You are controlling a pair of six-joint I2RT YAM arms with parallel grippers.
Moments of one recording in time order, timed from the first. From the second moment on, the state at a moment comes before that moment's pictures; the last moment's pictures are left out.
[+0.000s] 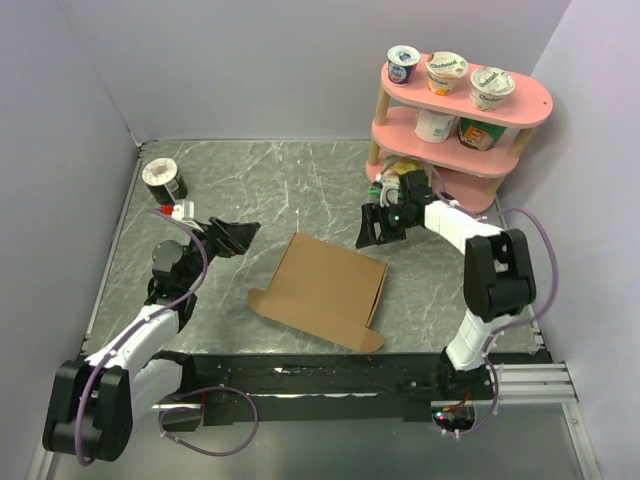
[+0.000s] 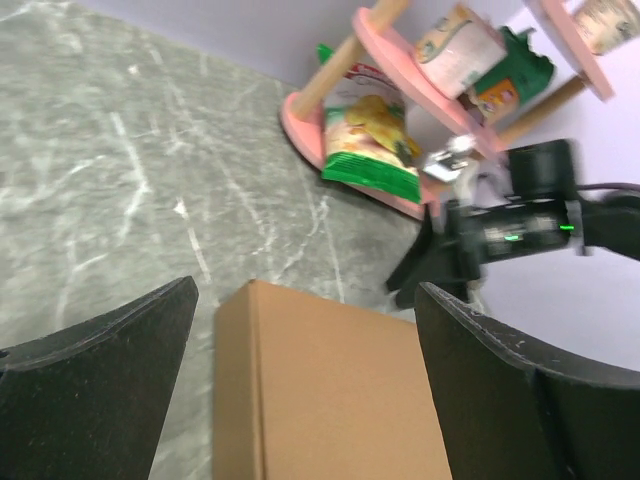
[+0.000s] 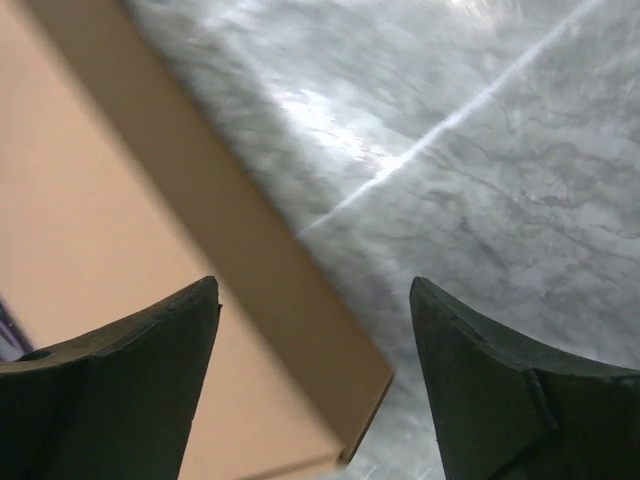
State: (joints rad) left arm -0.18 0.99 0.33 0.74 0.37 -0.71; right arm 0.20 1.79 1.18 -0.50 -0.55 0.01
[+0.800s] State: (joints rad) left arm -0.07 0.75 0.26 0.56 0.52 -0.74; right arm 0.29 1.96 1.37 -0.60 -0.73 -0.03
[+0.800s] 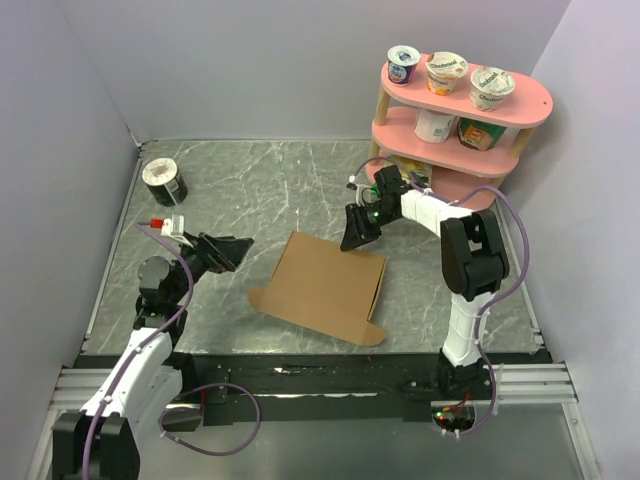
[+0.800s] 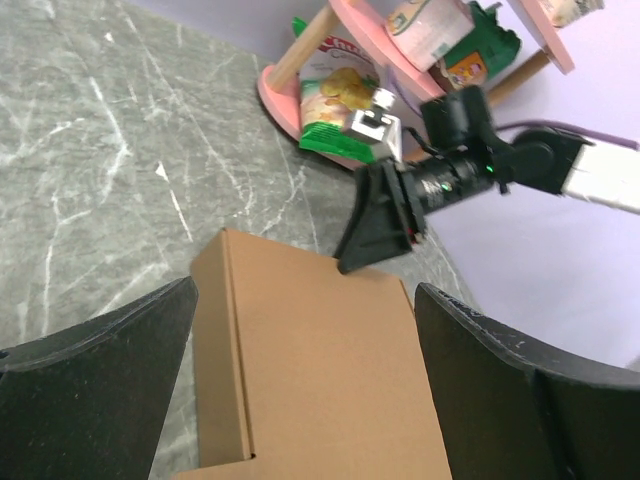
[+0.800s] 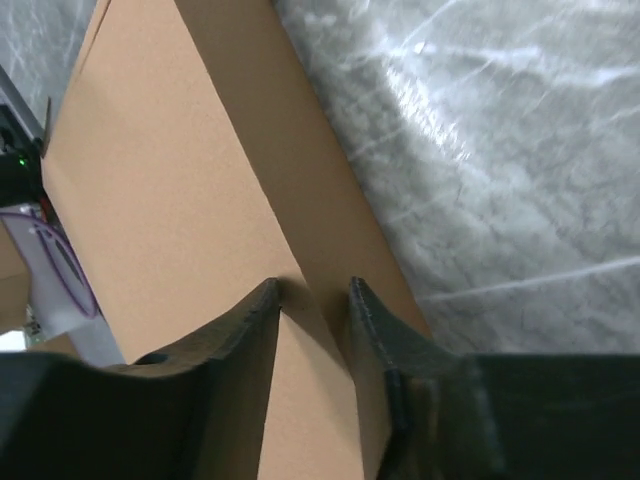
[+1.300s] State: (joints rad) left arm -0.07 0.72 0.26 0.65 0.63 -0.74; right arm 0.23 2.10 1.52 -0.65 -0.78 0.04
